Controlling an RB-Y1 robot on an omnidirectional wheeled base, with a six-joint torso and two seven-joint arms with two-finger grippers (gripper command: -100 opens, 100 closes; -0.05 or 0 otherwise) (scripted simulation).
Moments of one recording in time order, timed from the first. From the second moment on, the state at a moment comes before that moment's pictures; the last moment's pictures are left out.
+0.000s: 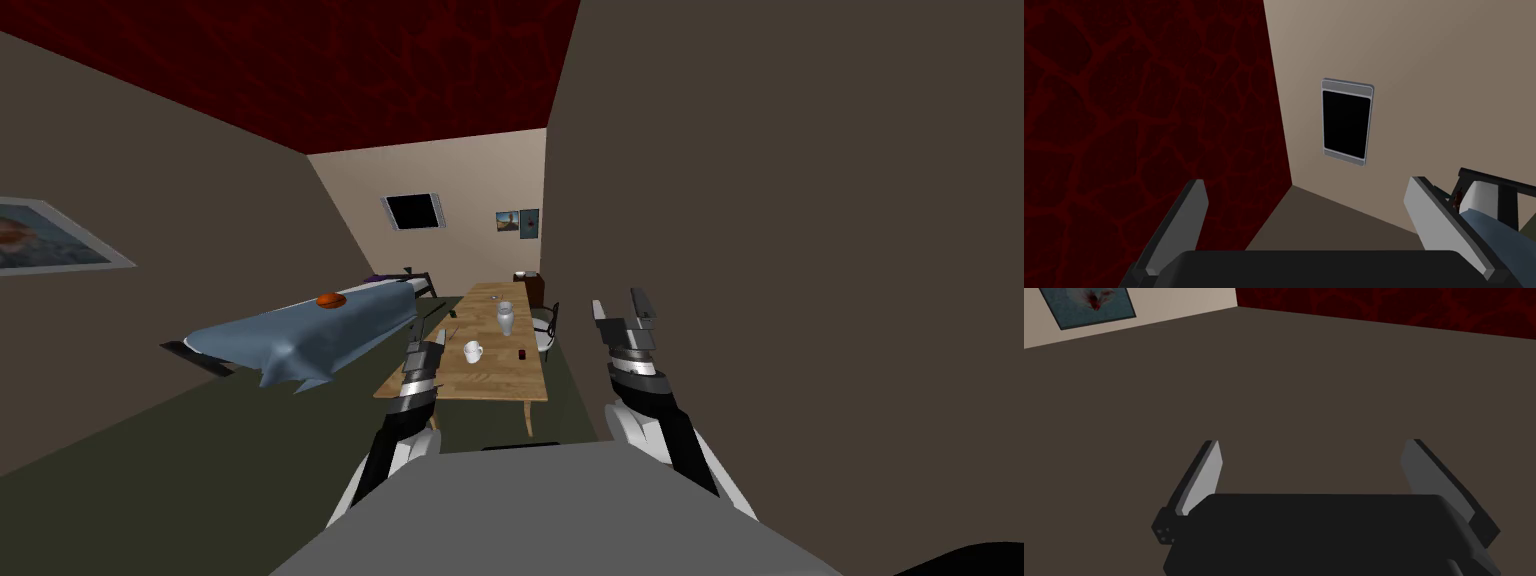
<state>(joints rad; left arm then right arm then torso) 0.55 0.01 -0.07 -2.26 0.03 -0.38 -0.02 0.49 -0.02 0.01 -2.38 0.00 -0.49 -0.11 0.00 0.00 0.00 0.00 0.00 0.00</state>
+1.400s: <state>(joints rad) 0.36 0.25 0.06 -2.01 0.03 -0.18 -0.10 0.49 -0.02 0.01 -2.38 0.00 -0.49 -0.11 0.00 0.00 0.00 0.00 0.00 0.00</state>
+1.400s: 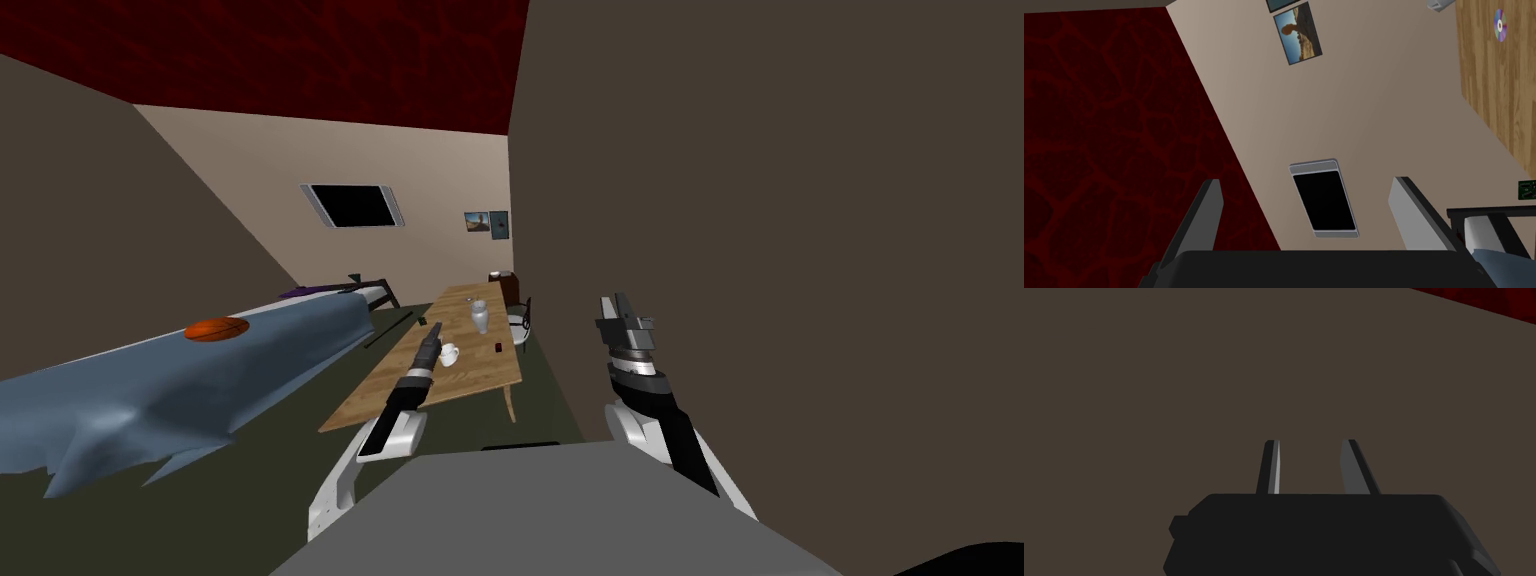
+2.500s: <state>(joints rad) 0.18 0.35 0.17 -1.76 0.04 0.03 -0.13 0.49 -0.02 0.01 -2.38 0.00 -0.49 -0.11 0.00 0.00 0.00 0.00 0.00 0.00</state>
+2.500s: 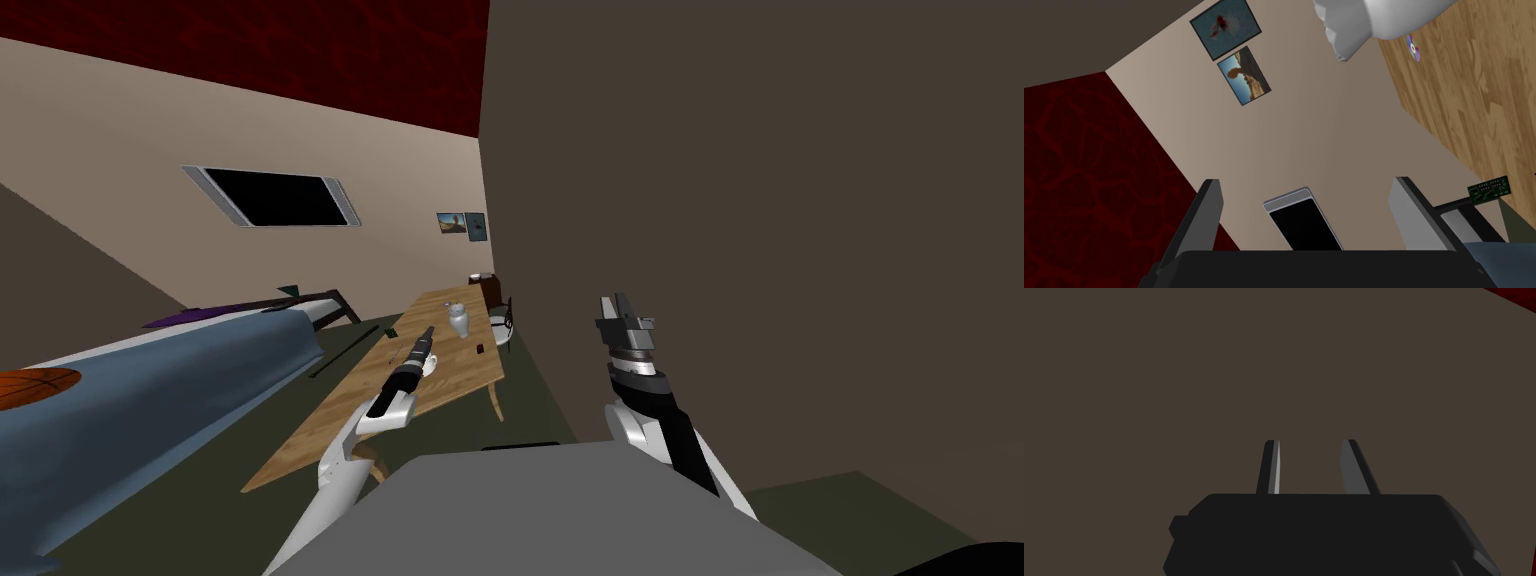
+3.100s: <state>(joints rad) 0.08 0.39 0.22 -1.61 0.05 0.16 -0.15 0.49 -0.02 0.01 -2.38 0.00 -0.49 -0.11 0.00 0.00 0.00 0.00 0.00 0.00</state>
